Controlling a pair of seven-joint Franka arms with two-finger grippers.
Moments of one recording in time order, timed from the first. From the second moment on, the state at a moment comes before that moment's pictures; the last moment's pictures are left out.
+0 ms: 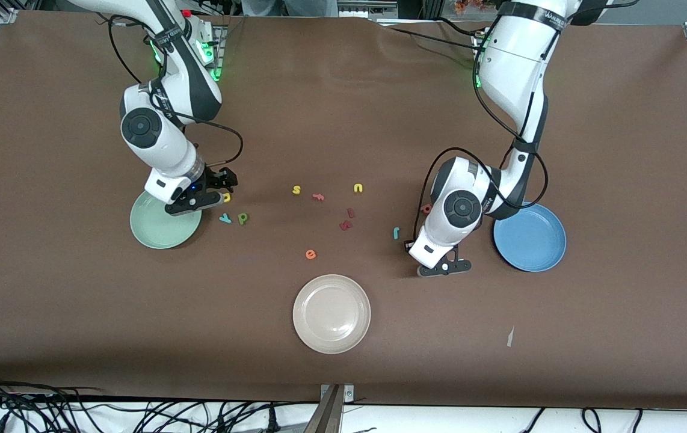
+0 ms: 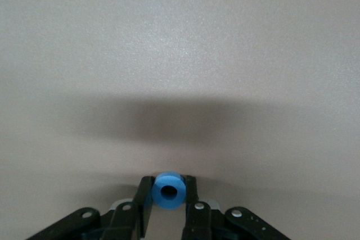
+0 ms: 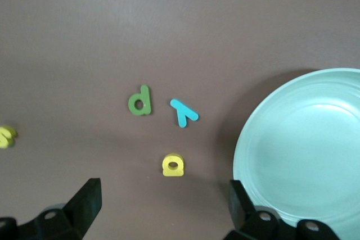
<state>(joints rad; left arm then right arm) -0.57 0.78 0.15 -1.60 -0.22 2.37 -0.46 0.31 0.23 0.04 -2.23 0.02 2.44 0.01</state>
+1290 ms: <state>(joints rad) -0.31 0.37 0.18 -1.98 -0.03 2.26 0.02 0.30 0.35 0.07 -2.37 0.02 2.75 -0.13</state>
